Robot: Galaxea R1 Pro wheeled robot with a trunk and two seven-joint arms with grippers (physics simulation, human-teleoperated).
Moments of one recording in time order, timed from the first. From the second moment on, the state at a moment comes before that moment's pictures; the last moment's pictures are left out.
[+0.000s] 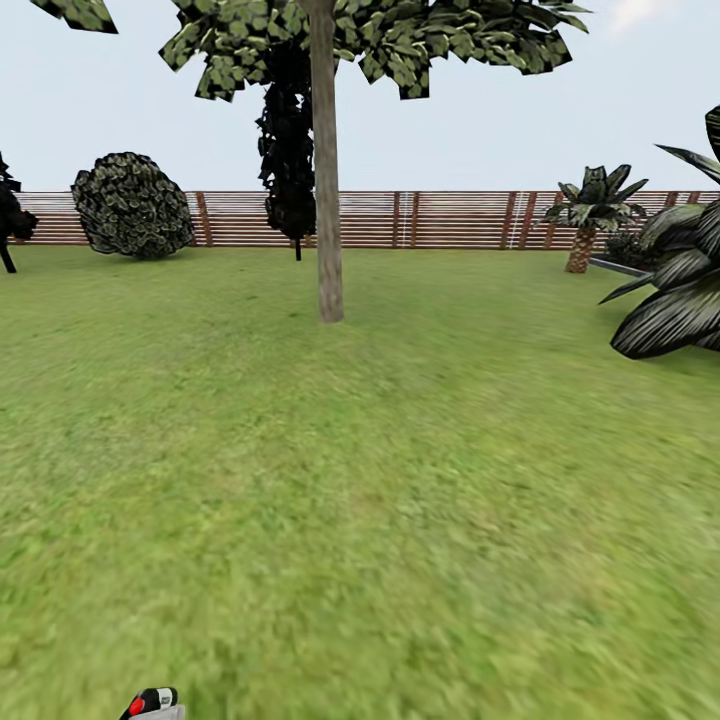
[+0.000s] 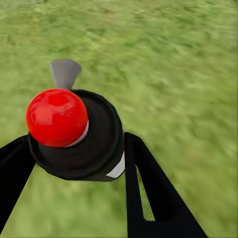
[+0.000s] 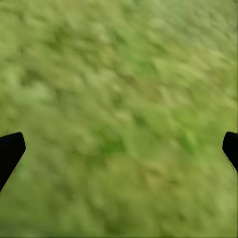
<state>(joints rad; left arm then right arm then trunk) -0.10 0.10 0.09 -0.48 0.09 -0.58 0.05 -0.19 0.02 0.19 -0.09 0.06 -0.58 -0.25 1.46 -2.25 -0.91</state>
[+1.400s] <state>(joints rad) -0.10 0.10 0.09 -0.48 0.09 -0.58 0.05 -0.19 0.02 0.19 -0.09 0.06 -0.58 -0.25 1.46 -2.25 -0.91</state>
